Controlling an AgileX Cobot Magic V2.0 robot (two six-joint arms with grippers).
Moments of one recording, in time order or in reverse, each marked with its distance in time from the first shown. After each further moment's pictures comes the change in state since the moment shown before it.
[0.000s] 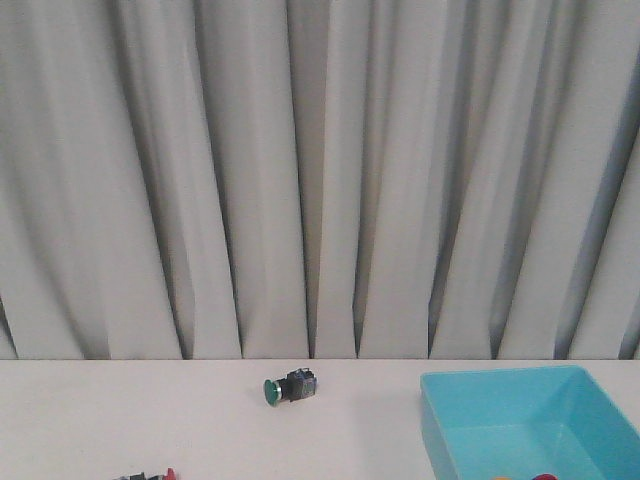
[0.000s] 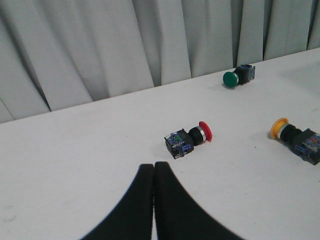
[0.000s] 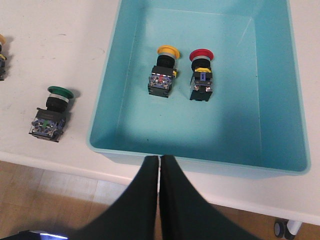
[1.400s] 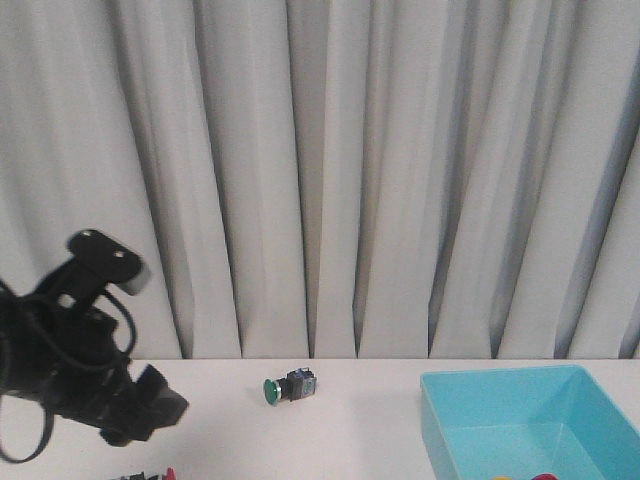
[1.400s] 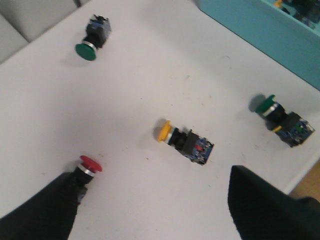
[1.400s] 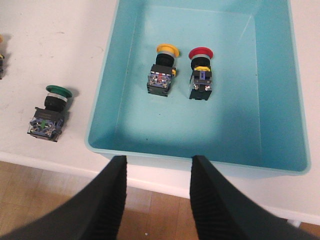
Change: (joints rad) left arm -0.217 1.330 -1.246 -0.232 0.612 0.294; right arm 0.000 0.004 0.000 -0.003 -0.003 0.003
